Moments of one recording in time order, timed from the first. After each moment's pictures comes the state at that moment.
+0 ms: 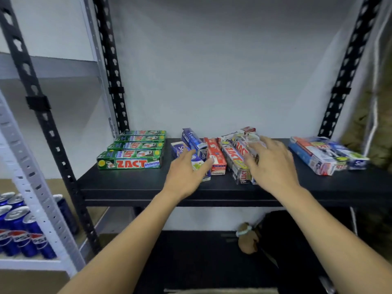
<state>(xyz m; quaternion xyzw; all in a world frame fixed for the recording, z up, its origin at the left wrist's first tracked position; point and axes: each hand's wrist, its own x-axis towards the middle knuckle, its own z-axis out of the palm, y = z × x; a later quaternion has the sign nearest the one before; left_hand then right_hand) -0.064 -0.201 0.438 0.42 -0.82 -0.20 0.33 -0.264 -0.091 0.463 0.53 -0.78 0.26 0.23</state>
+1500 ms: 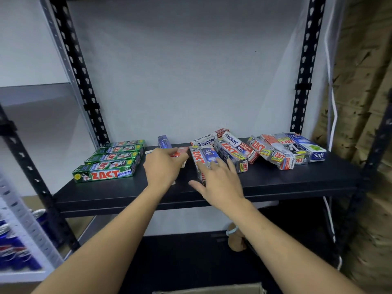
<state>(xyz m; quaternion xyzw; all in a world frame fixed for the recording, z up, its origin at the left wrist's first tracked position) -0.128 -0.160 0.480 0.50 -0.71 -0.13 0.48 -0.257 -0.076 0.432 0.61 -0.74 0.20 0.19</state>
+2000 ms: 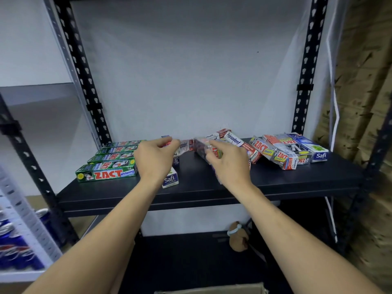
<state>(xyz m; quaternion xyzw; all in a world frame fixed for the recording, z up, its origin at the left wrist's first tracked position) -0.105 -0.143 0.511 0.47 -0.65 -0.22 0.56 -0.264 -0.073 0.474 0.53 -0.64 0.55 0.11</state>
